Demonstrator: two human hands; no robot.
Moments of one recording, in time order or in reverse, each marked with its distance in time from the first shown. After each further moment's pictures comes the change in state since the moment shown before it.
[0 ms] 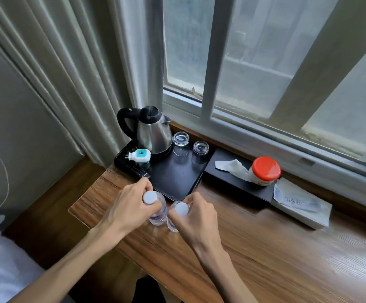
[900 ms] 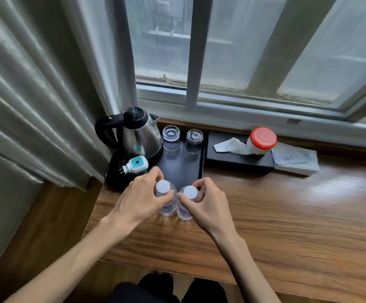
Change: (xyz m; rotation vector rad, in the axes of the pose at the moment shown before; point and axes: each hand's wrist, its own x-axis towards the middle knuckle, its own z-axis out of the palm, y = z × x) left_hand 0.098 -0.052 -0.039 0.037 -0.280 0.336; right_hand 0.033 -0.052 0.068 0.097 0.222 0.276
